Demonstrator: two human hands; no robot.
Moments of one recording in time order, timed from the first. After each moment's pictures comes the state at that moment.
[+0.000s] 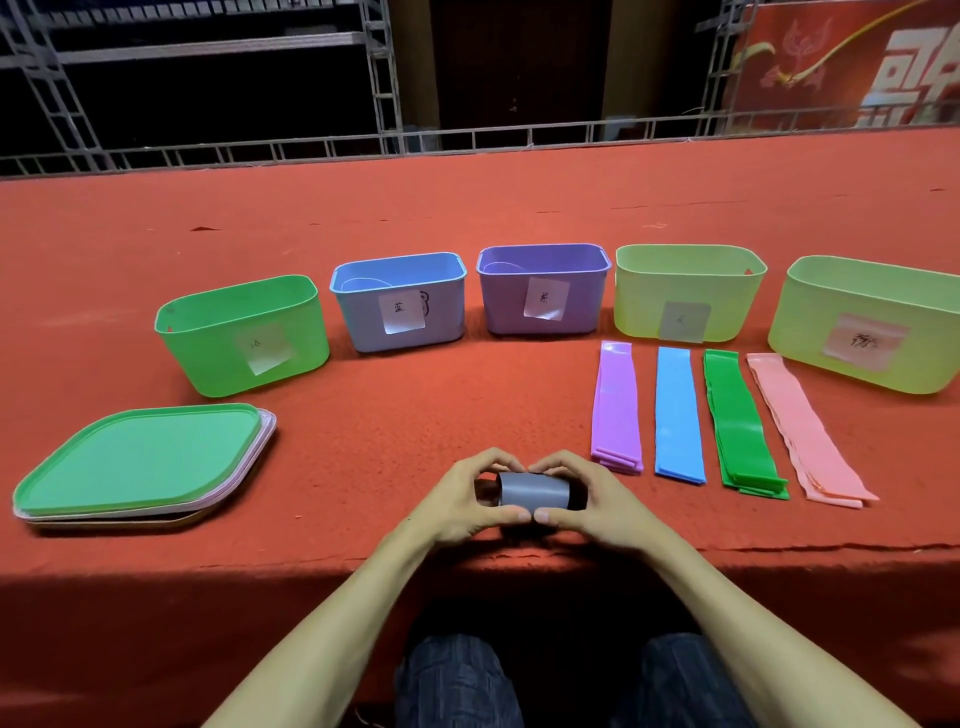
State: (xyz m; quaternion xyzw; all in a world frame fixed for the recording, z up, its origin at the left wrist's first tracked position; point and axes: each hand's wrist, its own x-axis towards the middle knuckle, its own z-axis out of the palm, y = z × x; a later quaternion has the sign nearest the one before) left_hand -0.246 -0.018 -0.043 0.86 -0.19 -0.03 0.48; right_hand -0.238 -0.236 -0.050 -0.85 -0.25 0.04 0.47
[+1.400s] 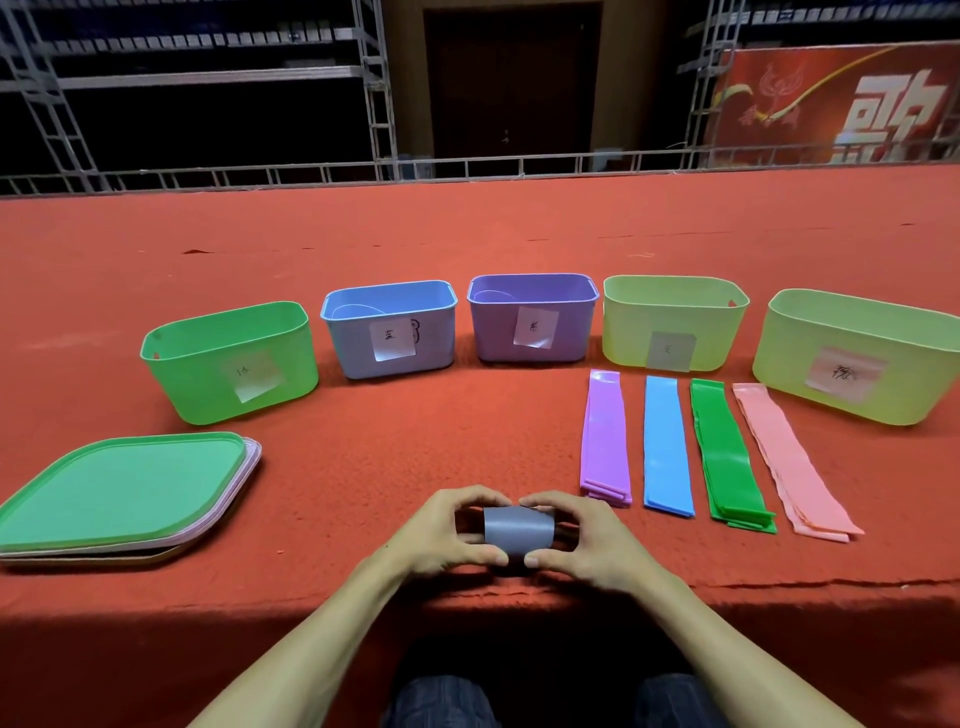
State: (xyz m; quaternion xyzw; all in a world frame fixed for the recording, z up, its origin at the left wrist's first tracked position) left_hand -0.239 -0.010 -0.043 0.83 -0.18 -0.08 0.52; right_hand -0.241 -0.239 -0.047 -0.86 -0.24 0.02 0.44
